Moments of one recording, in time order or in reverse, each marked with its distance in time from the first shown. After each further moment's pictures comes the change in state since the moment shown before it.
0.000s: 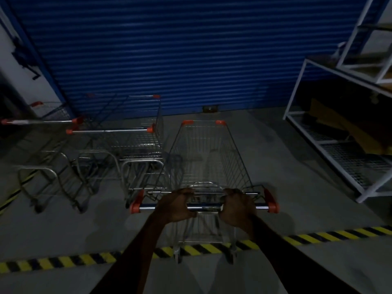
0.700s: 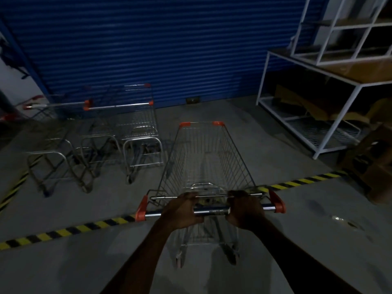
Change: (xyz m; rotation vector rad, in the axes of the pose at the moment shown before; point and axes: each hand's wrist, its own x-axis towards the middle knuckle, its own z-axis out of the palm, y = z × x) left_hand -0.386 0.109 0.060 0.011 -0.036 0.182; right_hand -0.409 -0.071 0.016 -0.022 0.049 -0.005
